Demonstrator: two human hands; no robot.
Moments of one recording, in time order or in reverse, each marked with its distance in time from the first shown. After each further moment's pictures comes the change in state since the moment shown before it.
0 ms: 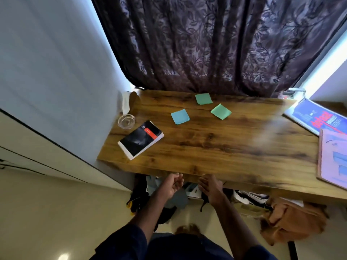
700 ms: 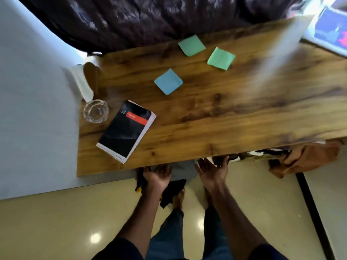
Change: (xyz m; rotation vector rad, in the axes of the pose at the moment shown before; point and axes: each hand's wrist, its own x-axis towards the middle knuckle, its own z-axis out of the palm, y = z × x) left_hand 0.130 0.034 -0.107 -0.539 0.136 -0.178; right_hand 0.123 0.107 0.067 0.987 -0.049 0.156
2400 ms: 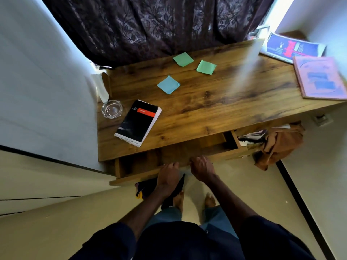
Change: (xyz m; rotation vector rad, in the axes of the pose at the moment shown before) left_hand -0.111 -0.002 -0.080 2.410 -0.336 1.311; right_hand -0.096 0.077 -0.026 -2.390 -0.068 -1.029
